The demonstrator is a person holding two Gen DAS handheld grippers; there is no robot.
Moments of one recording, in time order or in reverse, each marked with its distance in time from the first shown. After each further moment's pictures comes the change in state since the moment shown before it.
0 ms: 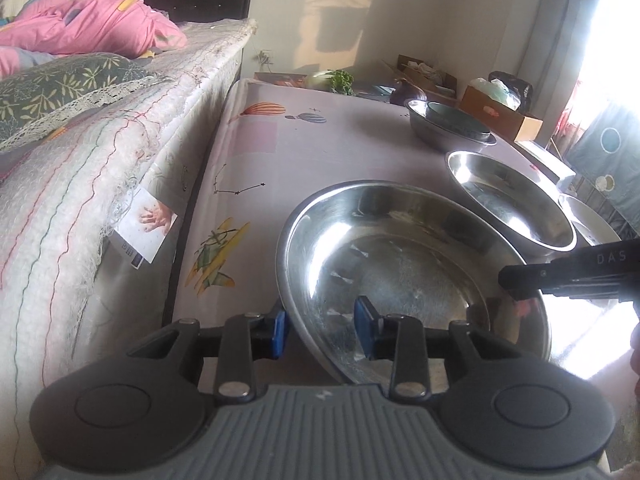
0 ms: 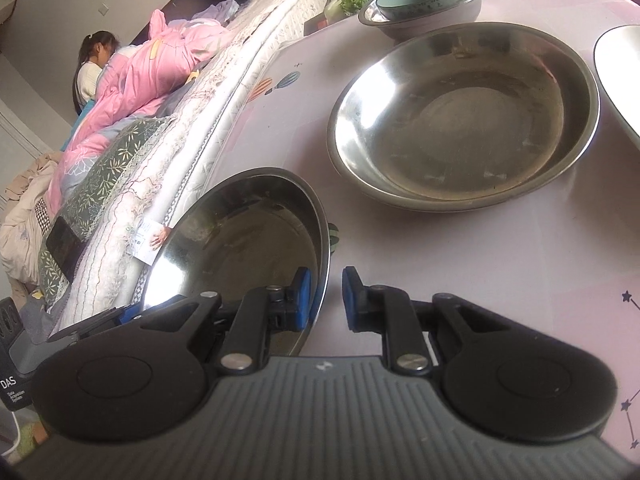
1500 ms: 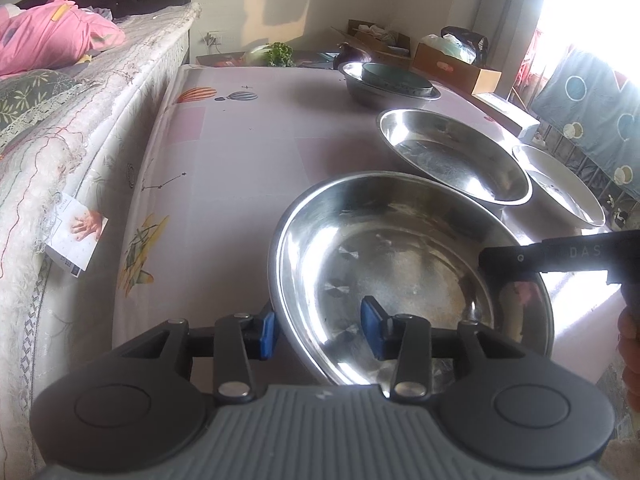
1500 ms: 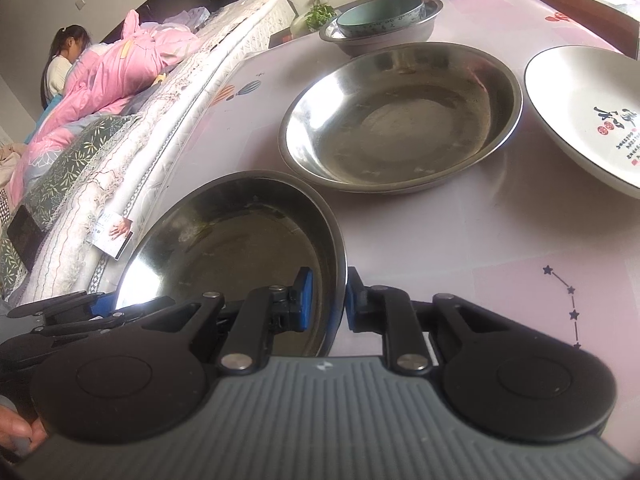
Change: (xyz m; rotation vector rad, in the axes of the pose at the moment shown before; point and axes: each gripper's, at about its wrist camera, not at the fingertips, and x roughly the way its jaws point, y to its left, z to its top) left arm 0.007 -0.042 0.002 0.132 0.096 -0.090; right arm -0.024 -0.005 -0.024 -0.038 -0.056 -0.157
